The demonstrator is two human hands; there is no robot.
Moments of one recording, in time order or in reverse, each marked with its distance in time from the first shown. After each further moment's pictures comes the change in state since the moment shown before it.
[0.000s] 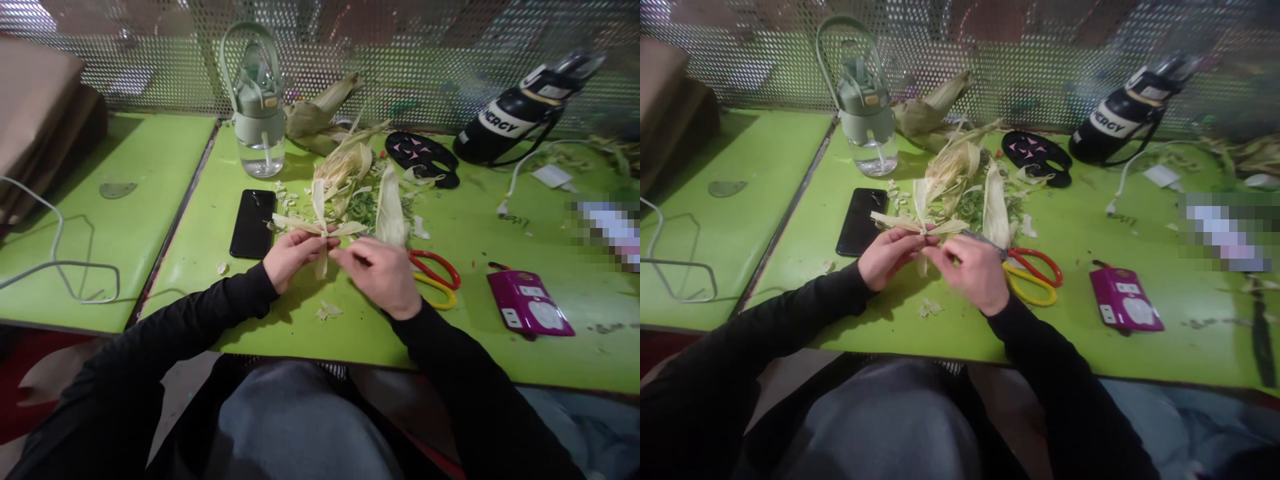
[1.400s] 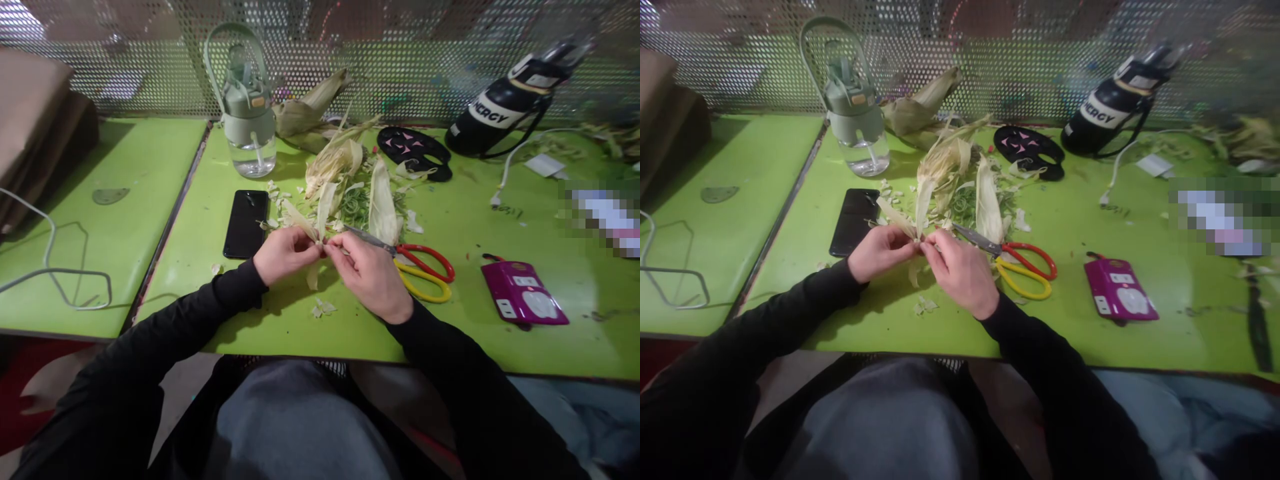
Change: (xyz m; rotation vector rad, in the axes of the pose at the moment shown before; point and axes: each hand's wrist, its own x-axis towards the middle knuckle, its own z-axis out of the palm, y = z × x) left_hand 0.006 0.009 -0.011 0.723 -0.117 0.240; right_hand -0.005 -0.012 0.000 -0.042 -0.122 0.129
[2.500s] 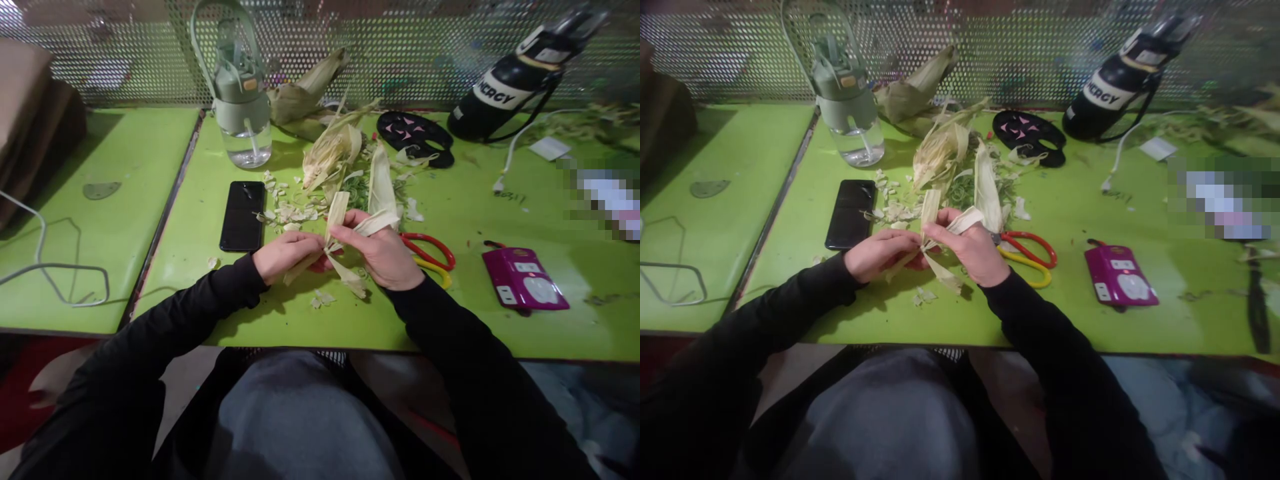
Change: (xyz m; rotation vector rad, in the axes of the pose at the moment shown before) left_hand -0.008 0.012 0.010 -0.466 -0.230 -0.359; right_hand 0.016 0.019 0.002 0.911 -0.098 0.322
